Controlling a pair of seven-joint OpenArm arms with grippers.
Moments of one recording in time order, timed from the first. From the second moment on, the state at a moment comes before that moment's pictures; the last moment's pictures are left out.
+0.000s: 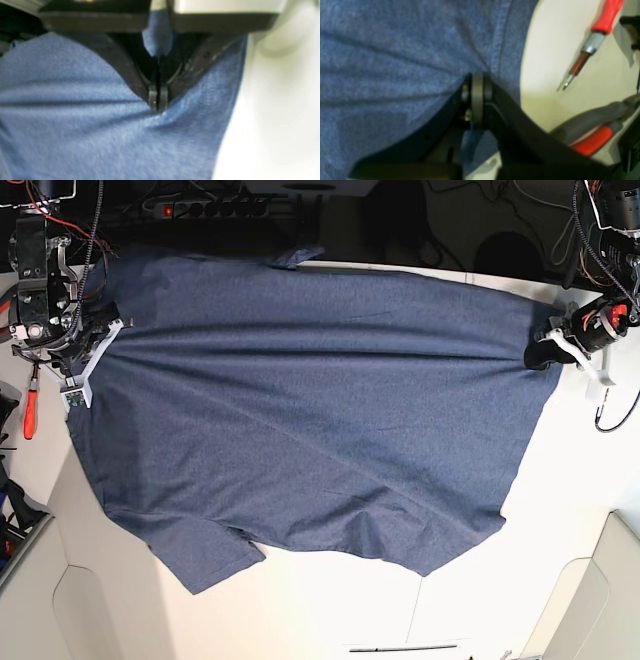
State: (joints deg) left arm 7.8 -24.5 -24.6 59.8 -33.9 -35.3 40.8; right arm -10.8 20.9 4.8 83.4 0.7 9.9 -54.8
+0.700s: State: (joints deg) left arm 8.5 -24.3 -39.5 68.5 -67.7 -38.7 57.9; right arm -11.7 20.9 4.8 96.6 0.2 8.2 -57.8
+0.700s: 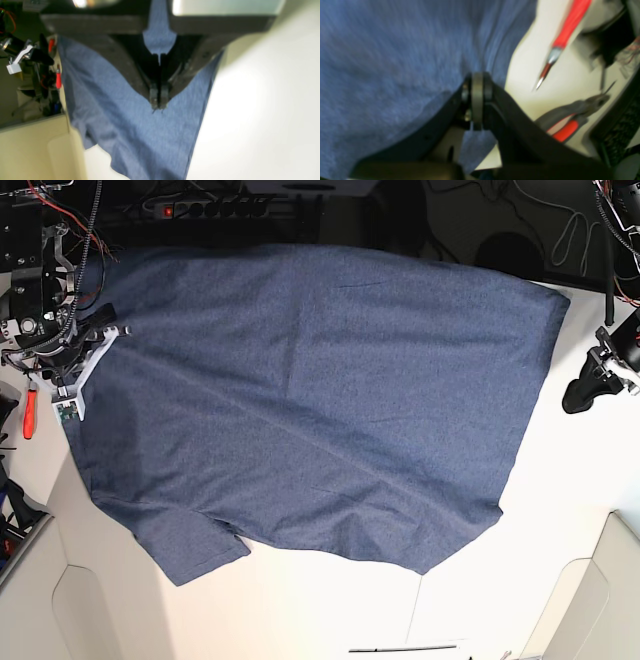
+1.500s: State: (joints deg) left arm -38.3 -16.4 11.1 35.5 -15.3 -28.8 25.0; right arm 13.1 13.4 4.9 67.3 4.4 7.6 -45.5
